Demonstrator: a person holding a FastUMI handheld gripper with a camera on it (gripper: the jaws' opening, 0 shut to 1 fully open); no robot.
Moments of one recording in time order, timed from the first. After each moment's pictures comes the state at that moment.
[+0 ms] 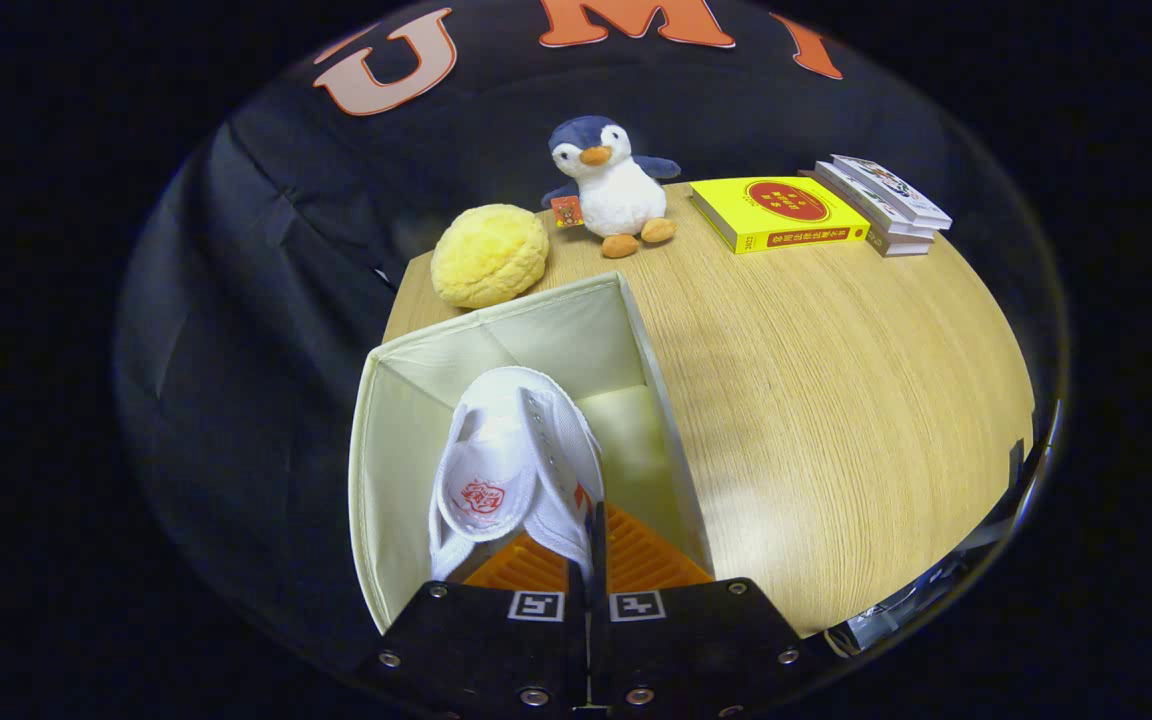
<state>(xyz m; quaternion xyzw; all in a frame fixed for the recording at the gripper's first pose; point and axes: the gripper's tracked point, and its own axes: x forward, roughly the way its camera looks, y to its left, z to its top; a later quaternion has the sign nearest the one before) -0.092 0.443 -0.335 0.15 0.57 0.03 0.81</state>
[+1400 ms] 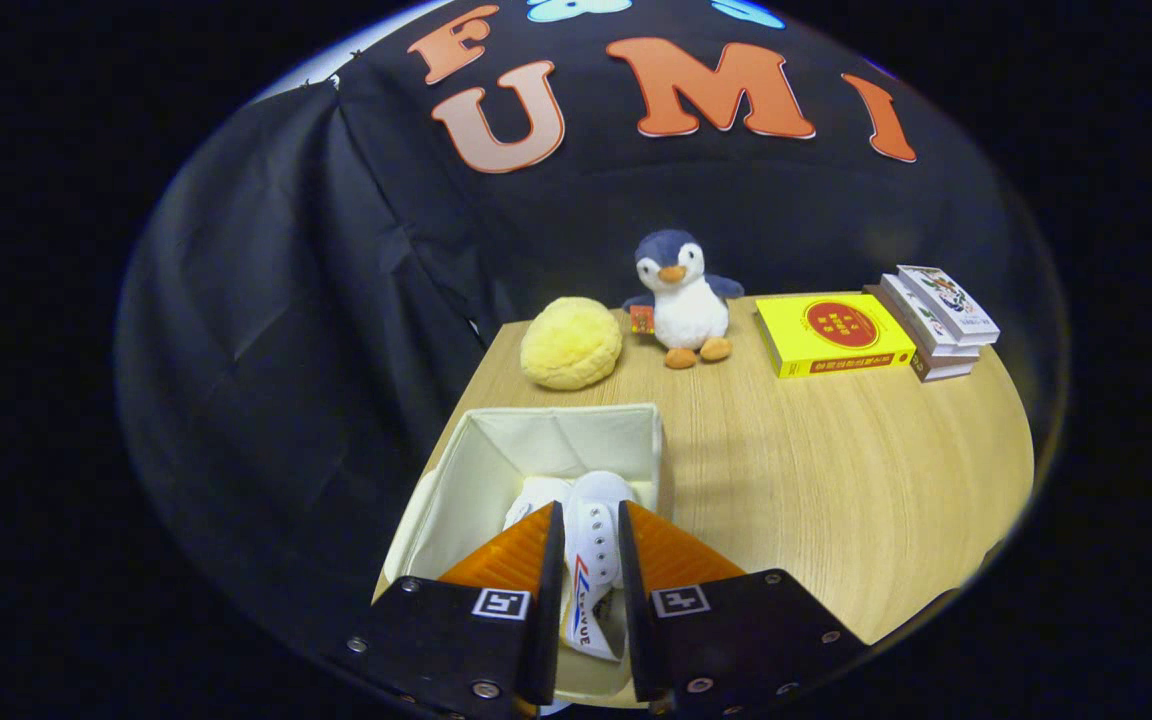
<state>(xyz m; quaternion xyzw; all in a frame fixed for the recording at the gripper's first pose) -0.054 0.398 -0.248 0.14 0.41 0.15 0.89</state>
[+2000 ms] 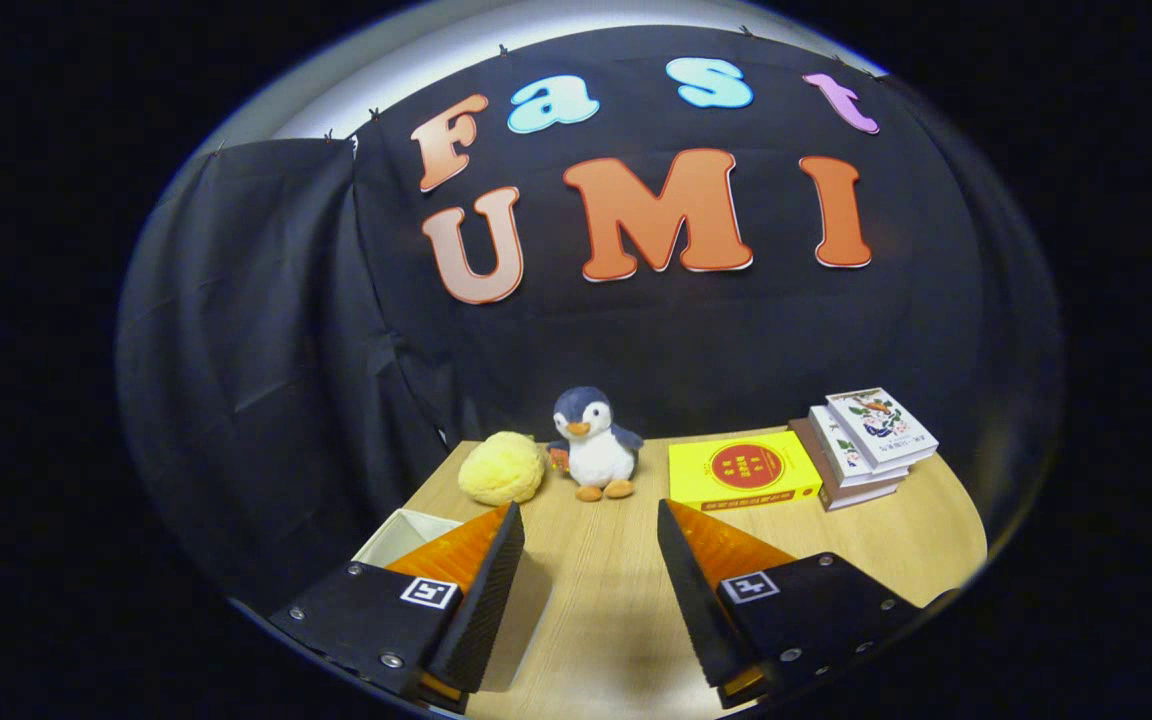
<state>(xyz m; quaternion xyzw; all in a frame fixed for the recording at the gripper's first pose) 0.004 0.231 -0.176 0.13 0.24 0.12 0.96</state>
